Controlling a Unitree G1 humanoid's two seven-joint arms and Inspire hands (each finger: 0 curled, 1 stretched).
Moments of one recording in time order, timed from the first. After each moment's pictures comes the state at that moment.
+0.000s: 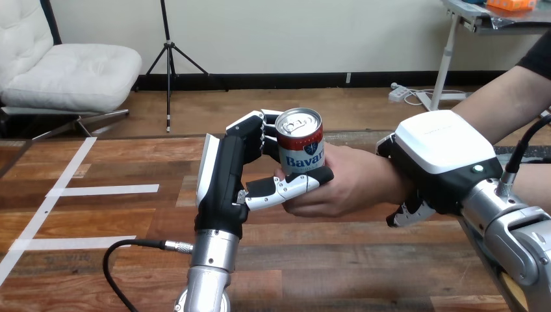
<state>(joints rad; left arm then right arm) -0.19 -0.05 -0.16 0.45 0.21 -0.64 0.18 -0.19 -0.66 0.20 -0.19 -0.95 0.02 0.32</state>
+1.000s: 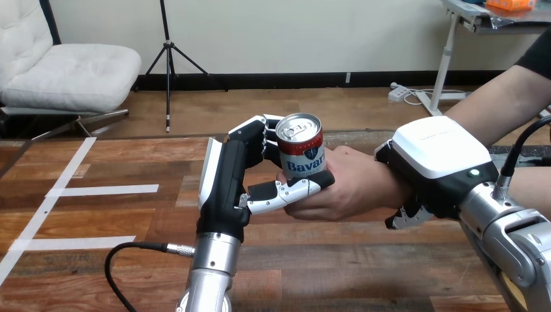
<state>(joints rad) -0.19 -0.05 -0.16 0.46 0.21 -0.64 0.18 -0.19 -0.66 0.21 -0.15 -0.95 -0.01 0.30</state>
